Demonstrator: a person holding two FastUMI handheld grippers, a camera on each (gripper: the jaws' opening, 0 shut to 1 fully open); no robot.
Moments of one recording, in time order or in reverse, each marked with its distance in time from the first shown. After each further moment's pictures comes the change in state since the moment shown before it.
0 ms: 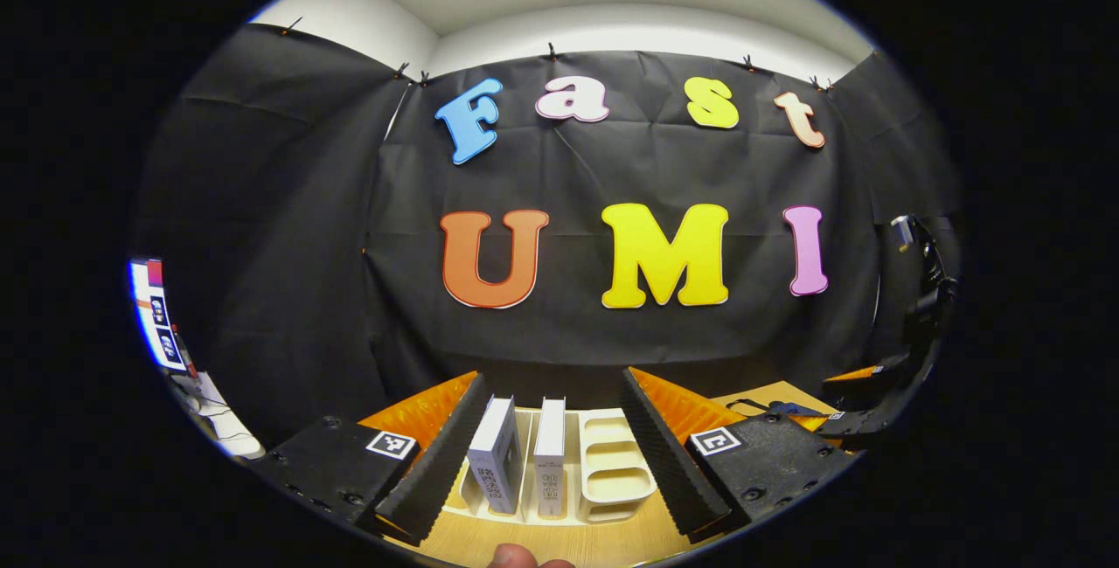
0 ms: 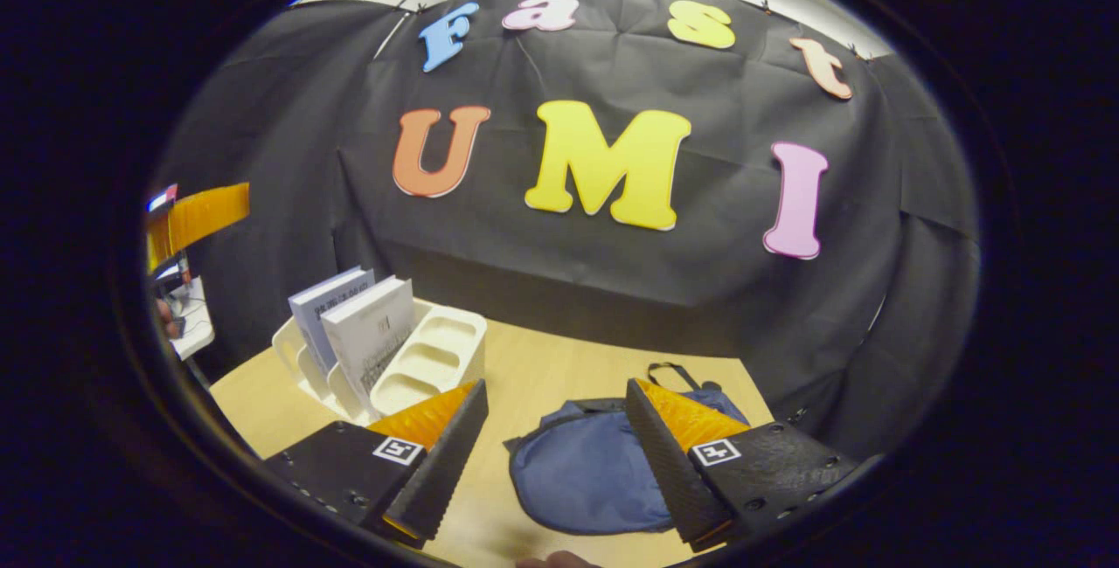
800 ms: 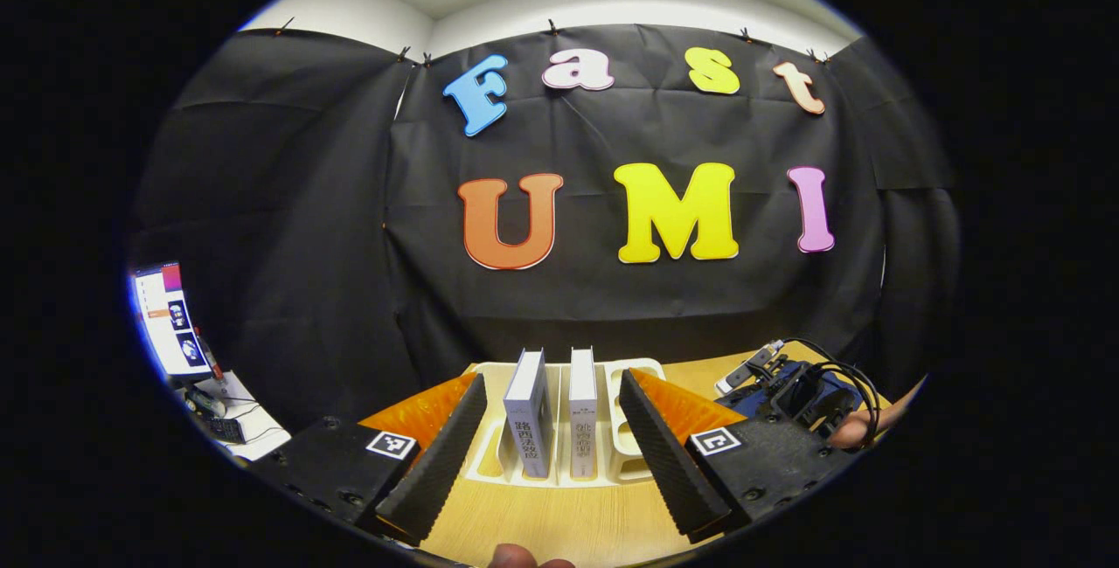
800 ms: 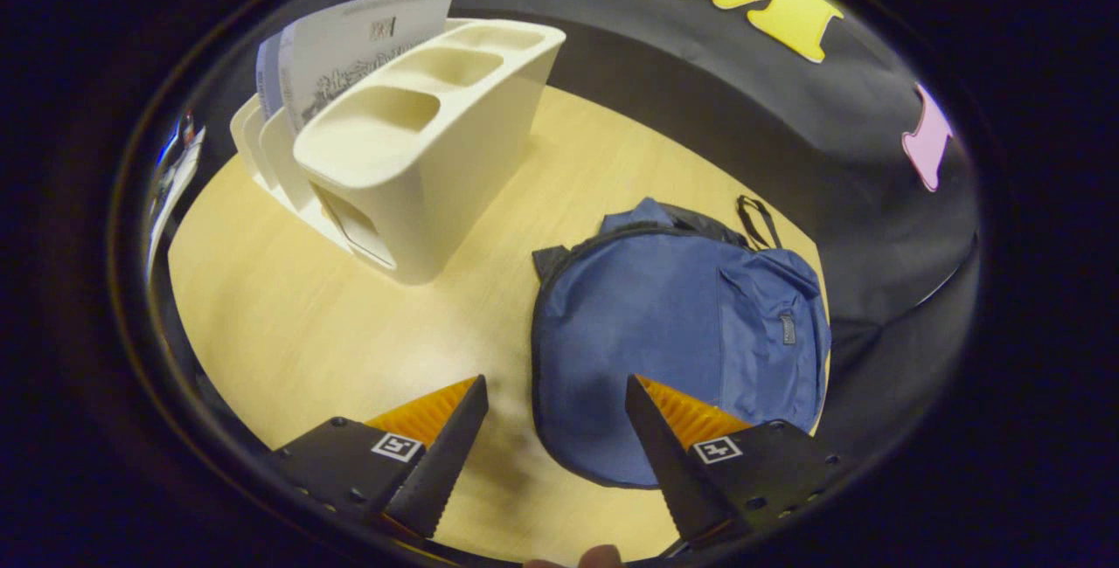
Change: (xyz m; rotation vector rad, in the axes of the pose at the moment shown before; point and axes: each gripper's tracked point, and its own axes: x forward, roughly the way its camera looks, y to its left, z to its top) left arm -0.049 0.032 -0.038 0.050 0.125 0.049; right arm 0.079 0.039 -0.209 -0.272 0.683 0.028
